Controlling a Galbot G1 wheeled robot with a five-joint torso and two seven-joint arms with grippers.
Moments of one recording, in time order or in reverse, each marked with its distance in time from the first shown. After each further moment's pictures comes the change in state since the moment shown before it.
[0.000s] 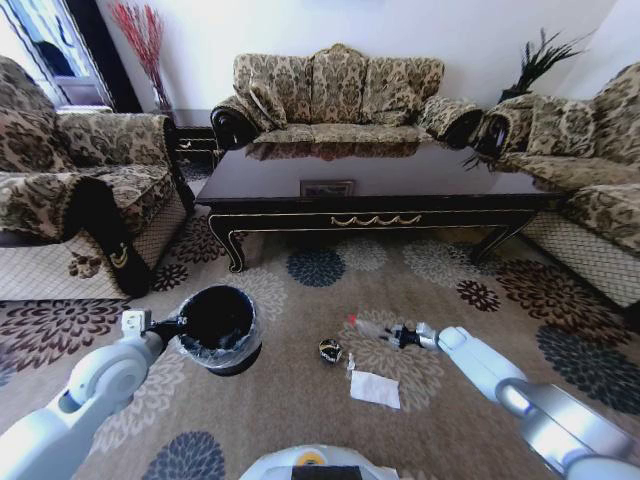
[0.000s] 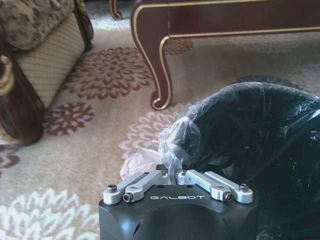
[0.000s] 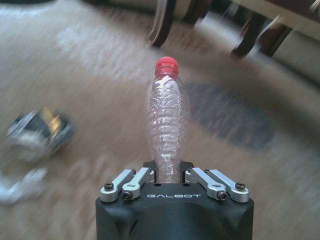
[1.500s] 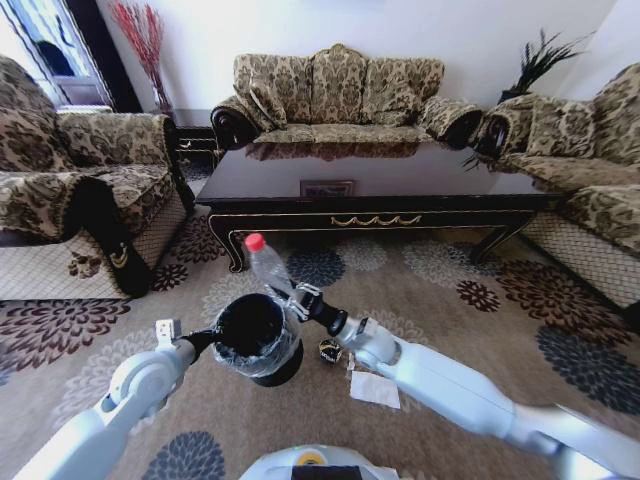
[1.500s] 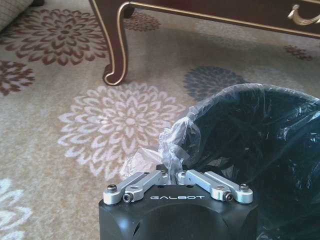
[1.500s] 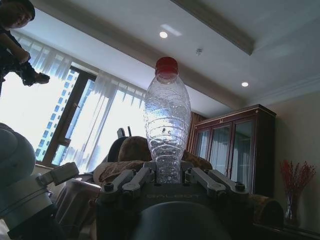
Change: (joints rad) left arm -0.119 -0.061 0.178 0.049 -0.122 -0.027 0.012; right arm -0.005 0.017 -0.391 1.037 0.306 0.128 0.546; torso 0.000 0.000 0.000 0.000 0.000
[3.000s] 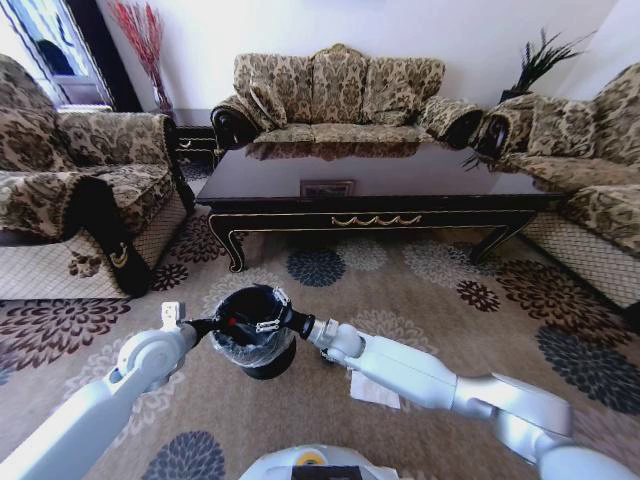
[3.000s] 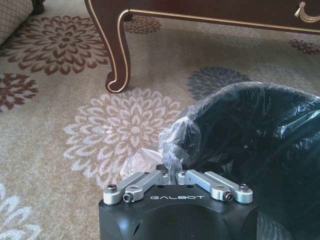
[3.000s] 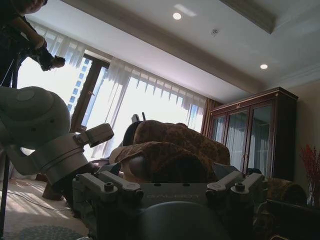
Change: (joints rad) left arm -0.139 0.064 0.072 0.048 -0.066 0.035 -0.044; right arm 0.099 0.115 -0.139 -0.168 -0.001 0.017 -0.002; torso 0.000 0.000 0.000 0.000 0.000
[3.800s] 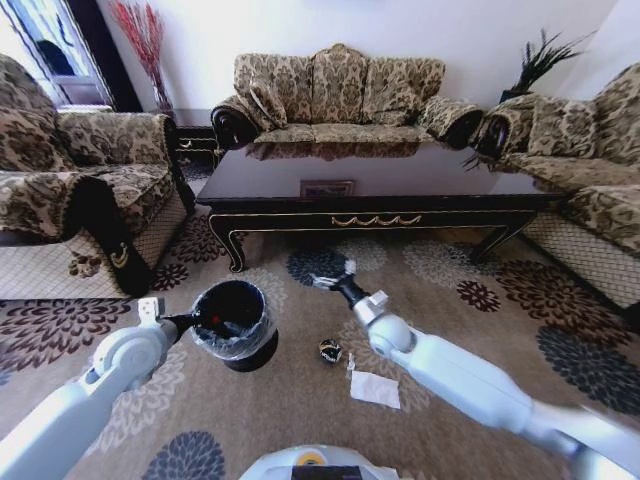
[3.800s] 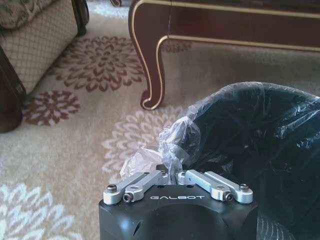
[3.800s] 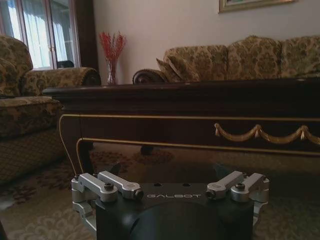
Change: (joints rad) left arm 0.027 0.043 -0.130 -0.010 -0.050 -0.001 -0.074; right arm -0.302 -0.269 0.378 0.214 0.253 -0.534 0.530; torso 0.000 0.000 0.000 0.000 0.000
